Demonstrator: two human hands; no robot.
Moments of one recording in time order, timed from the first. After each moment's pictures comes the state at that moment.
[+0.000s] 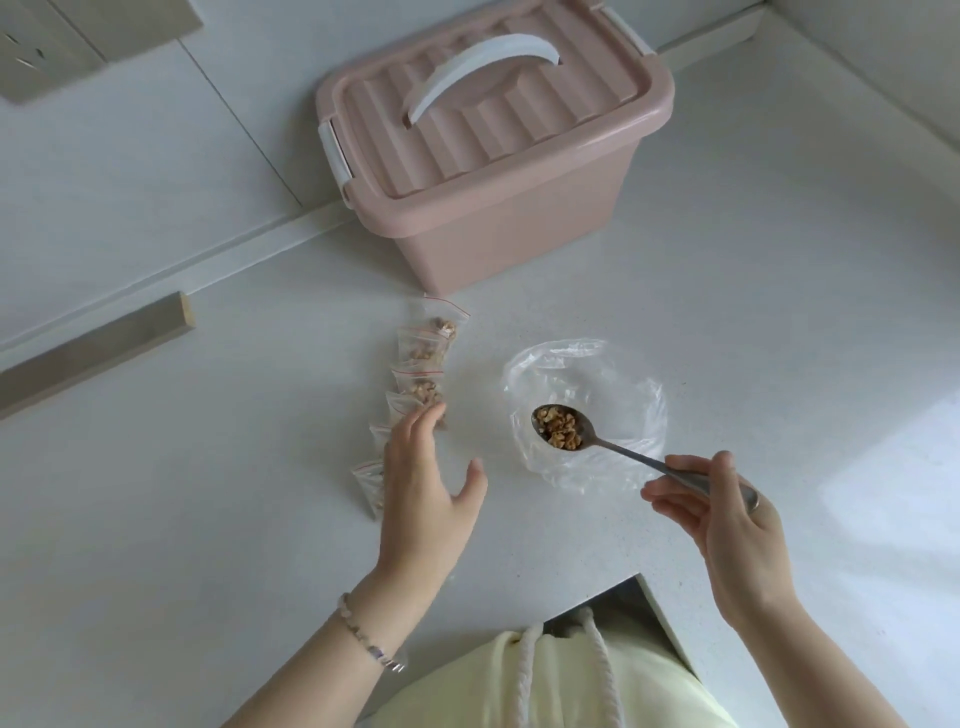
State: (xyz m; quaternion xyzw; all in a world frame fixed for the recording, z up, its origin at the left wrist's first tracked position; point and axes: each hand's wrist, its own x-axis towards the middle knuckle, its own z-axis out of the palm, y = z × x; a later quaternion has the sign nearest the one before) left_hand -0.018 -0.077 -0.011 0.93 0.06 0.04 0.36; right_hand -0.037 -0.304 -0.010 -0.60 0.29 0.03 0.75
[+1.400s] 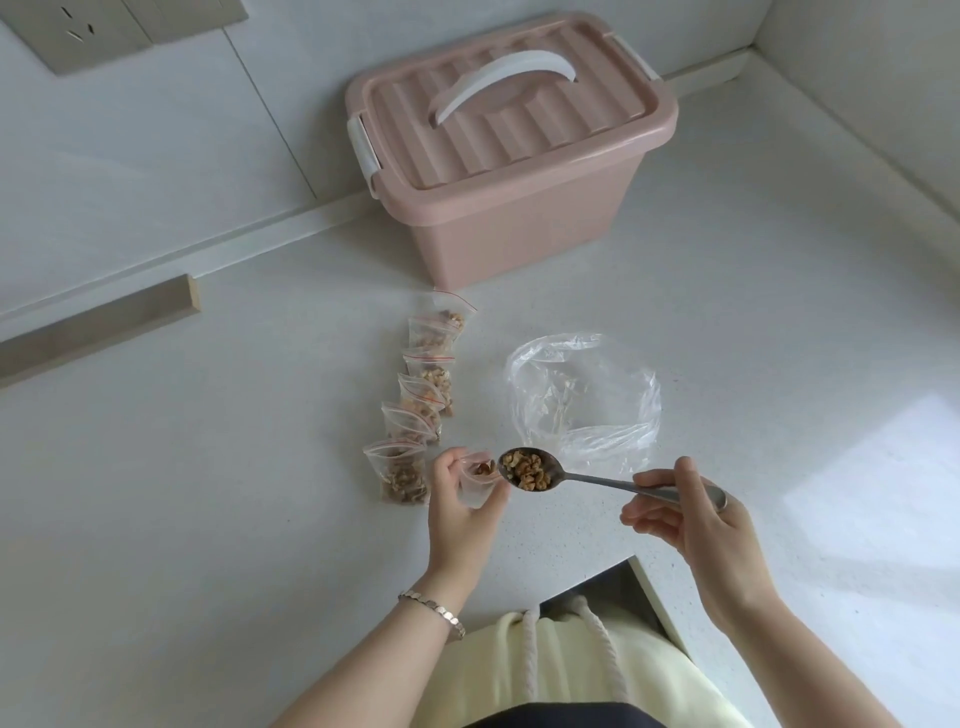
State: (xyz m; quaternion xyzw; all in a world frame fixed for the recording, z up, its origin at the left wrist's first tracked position) left_hand -0.054 -0.091 -0.073 0.74 0.19 -0.02 0.65; right_hand -0.060 -0.282 0.013 -0.65 0.26 0.11 0.71
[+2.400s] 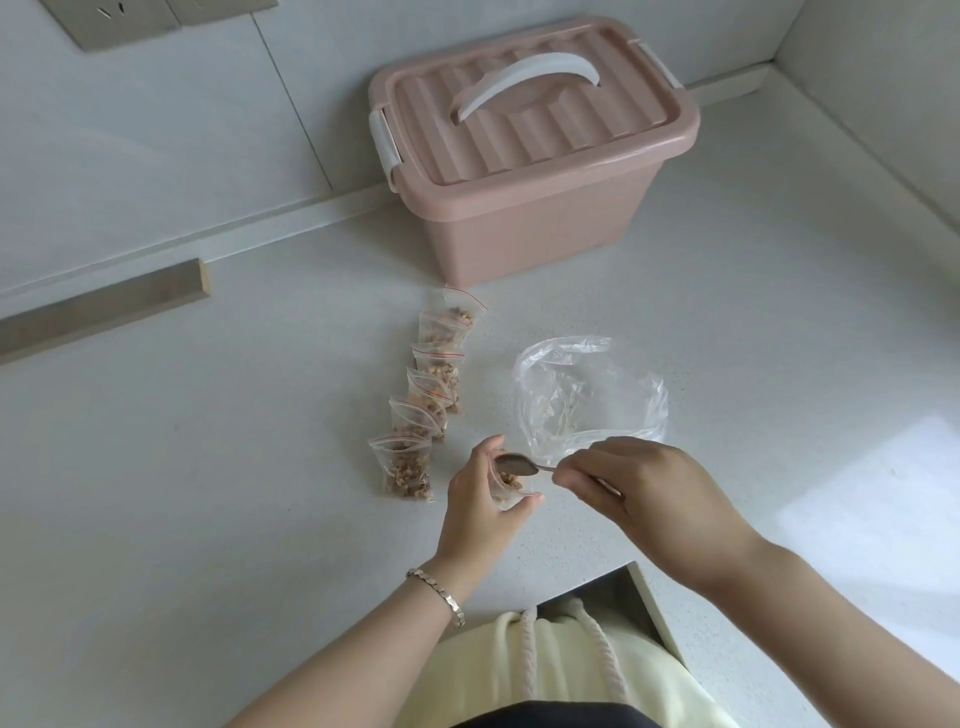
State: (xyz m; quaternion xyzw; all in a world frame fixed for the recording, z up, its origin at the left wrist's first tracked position) left_hand -0.048 -0.092 -0.080 0.83 0.09 -0.09 0.55; right_hand -0.023 -0.258 0.041 -0.92 -0.29 -0.02 0.27
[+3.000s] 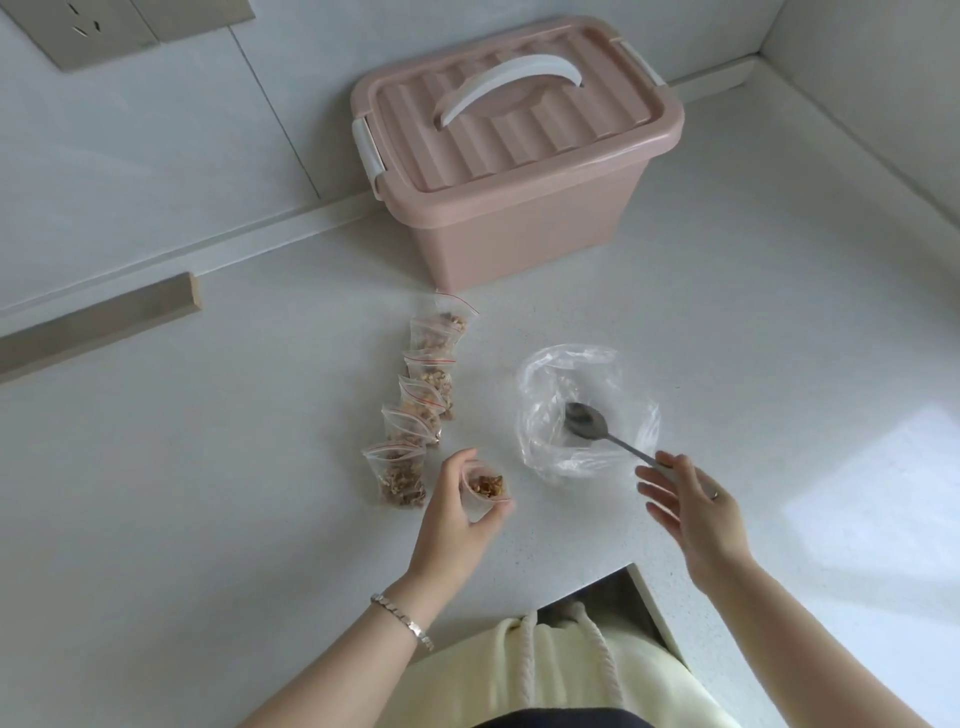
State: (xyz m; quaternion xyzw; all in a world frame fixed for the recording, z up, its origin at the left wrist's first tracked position) left_hand -0.054 -0.072 -0.069 0.82 0.11 -0.13 0.55; right_hand -0.035 -0.300 -0.036 -0.61 0.39 0.10 0.69
